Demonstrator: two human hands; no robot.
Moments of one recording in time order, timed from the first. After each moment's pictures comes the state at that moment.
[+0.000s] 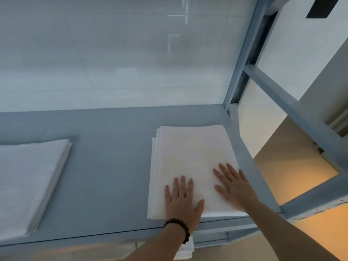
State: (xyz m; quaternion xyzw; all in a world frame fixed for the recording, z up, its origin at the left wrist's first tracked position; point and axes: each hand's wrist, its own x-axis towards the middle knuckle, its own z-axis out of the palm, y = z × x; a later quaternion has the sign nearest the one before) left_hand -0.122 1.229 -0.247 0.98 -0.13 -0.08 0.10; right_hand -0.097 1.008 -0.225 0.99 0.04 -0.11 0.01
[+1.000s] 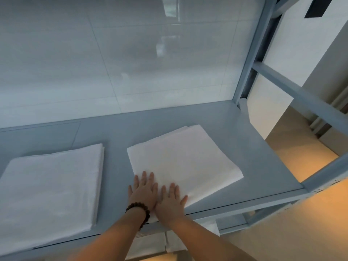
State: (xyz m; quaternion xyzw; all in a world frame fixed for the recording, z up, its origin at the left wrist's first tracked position) left_hand -0.078 1.480 -0.219 0.97 -0.01 -0.17 0.14; right_hand -0.130 1.382 -0.205 0.94 -0.09 -0.26 -0.22
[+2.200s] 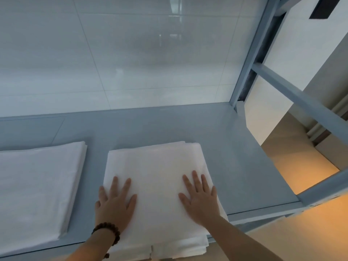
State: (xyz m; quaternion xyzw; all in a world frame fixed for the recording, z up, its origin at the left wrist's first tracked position) left_hand -0.092 1.503 -0.247 0.99 0.04 -0.08 0.08; right_hand -0.123 1.226 -0.239 0.99 -0.04 -0.11 -0.10
